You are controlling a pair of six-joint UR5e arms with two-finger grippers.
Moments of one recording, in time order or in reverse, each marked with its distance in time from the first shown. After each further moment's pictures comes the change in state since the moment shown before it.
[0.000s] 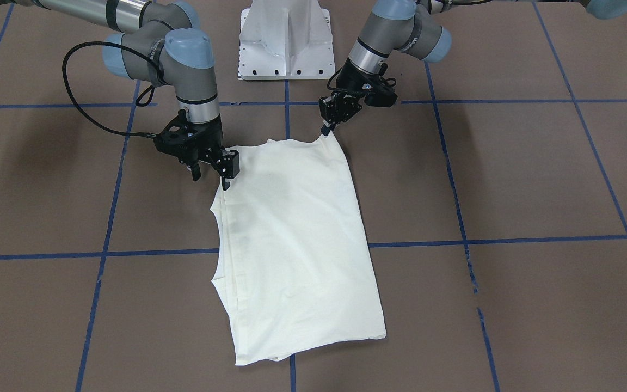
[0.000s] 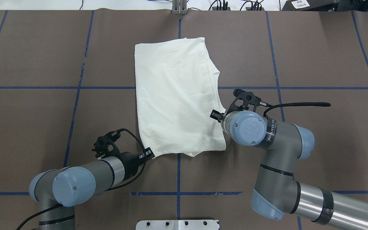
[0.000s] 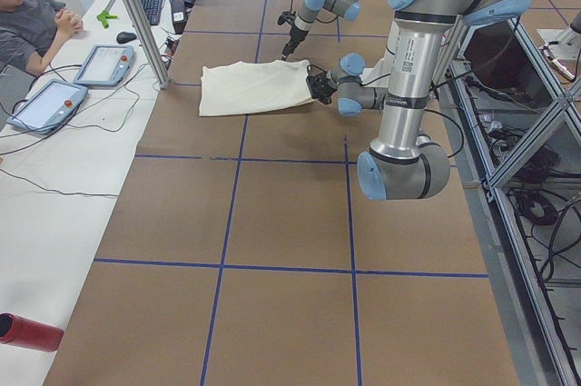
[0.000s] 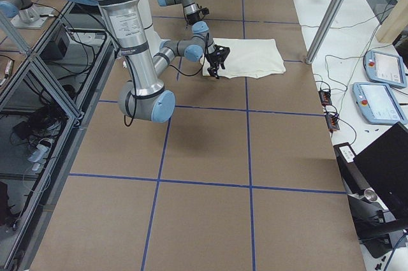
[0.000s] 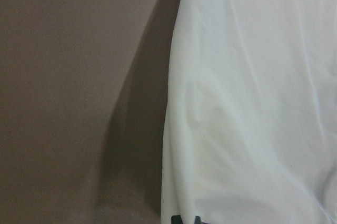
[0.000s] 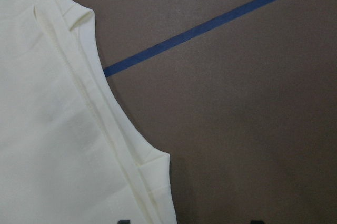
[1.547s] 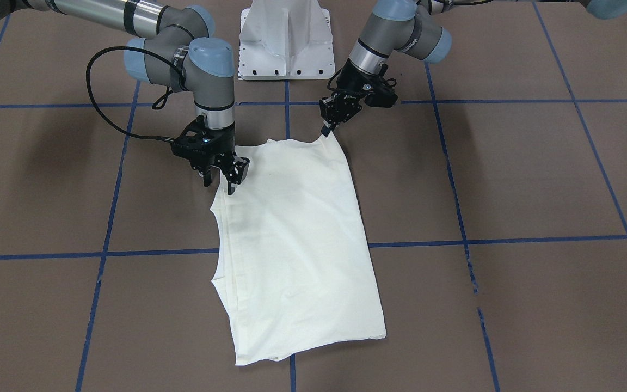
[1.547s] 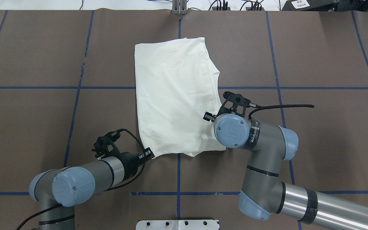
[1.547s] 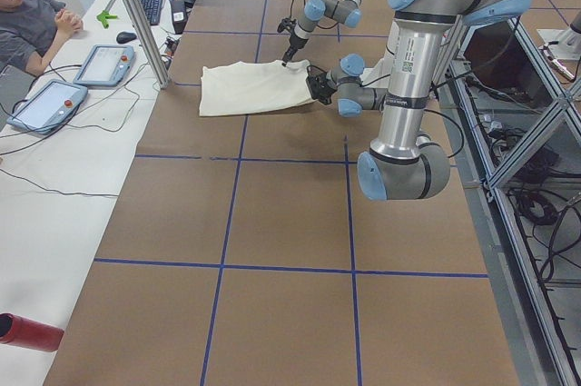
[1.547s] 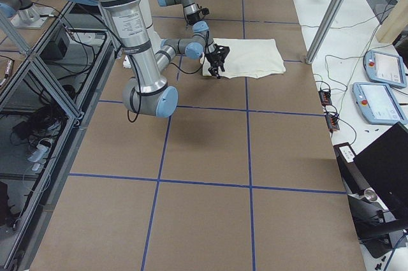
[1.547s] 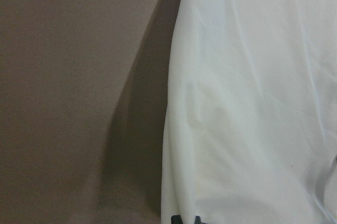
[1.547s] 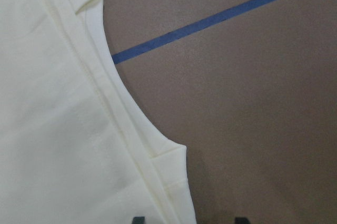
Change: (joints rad) left arm 0.000 0.002 0.006 -0.015 0.000 0.001; right arm -0.022 0.065 -0.072 -0.046 -0.044 -0.007
